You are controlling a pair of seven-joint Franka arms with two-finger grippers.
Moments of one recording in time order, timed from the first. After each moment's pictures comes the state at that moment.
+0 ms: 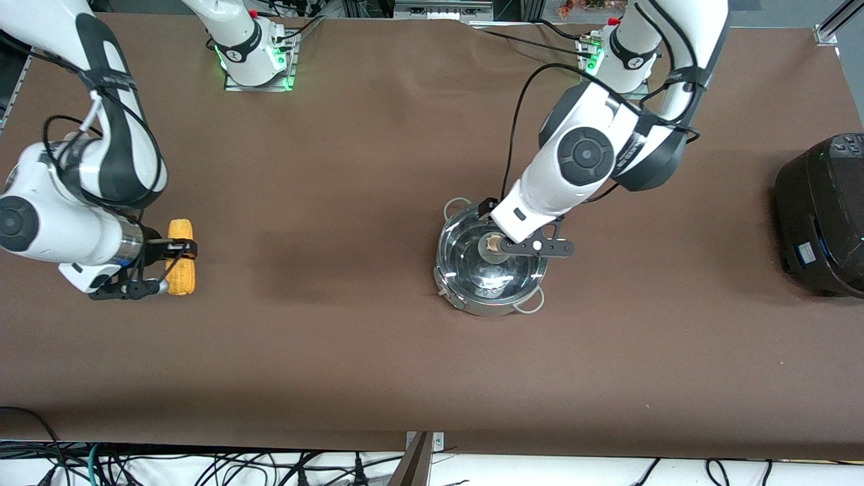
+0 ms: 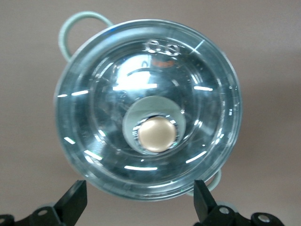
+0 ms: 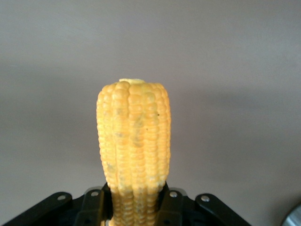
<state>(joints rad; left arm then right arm) -0.42 0.48 -0.13 -1.49 -0.12 1.89 -0.49 -0.07 0.43 0.10 -1.60 0.00 1.87 -0.09</state>
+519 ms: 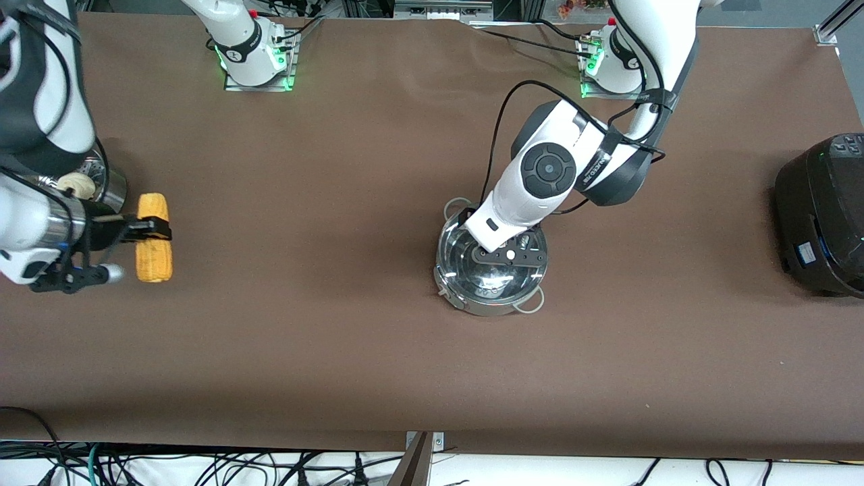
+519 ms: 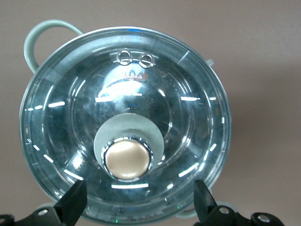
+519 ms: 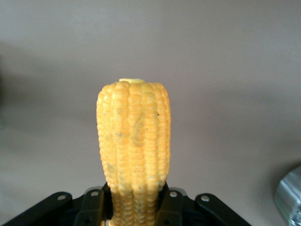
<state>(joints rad) -0.45 0.56 -0.13 -1.42 -0.08 1.91 -0.50 -0.07 0.43 0.11 -1.25 0.09 1.47 -0.09</state>
